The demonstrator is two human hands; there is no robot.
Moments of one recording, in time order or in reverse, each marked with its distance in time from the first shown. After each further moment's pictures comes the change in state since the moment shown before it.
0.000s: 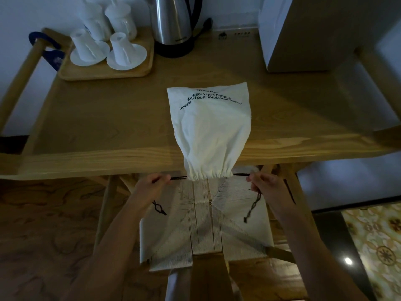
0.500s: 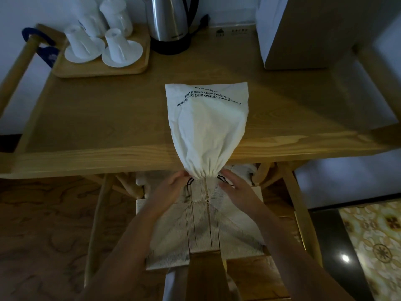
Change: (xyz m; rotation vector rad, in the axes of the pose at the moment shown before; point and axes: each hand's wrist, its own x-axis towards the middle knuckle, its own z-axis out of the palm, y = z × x) left_hand -0.013 0.015 0.045 0.019 -0.223 0.092; right_hand -0.001 0.001 0.051 -0.348 -0.320 -0.138
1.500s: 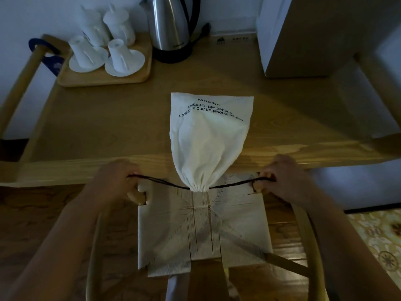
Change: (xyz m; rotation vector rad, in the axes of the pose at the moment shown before) left_hand -0.013 0.044 -0.118 0.872 0.111 0.215; right_hand -0.008 -0.041 -0.113 -0.846 0.001 -0.012
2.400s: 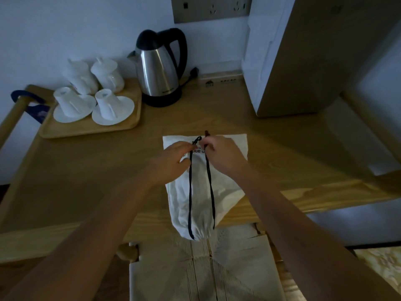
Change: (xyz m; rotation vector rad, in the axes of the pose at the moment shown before) left_hand 0.170 0.095 -0.029 -0.163 0.063 0.342; right_hand 0.160 -0.101 -0.064 0.388 0.304 -0.079
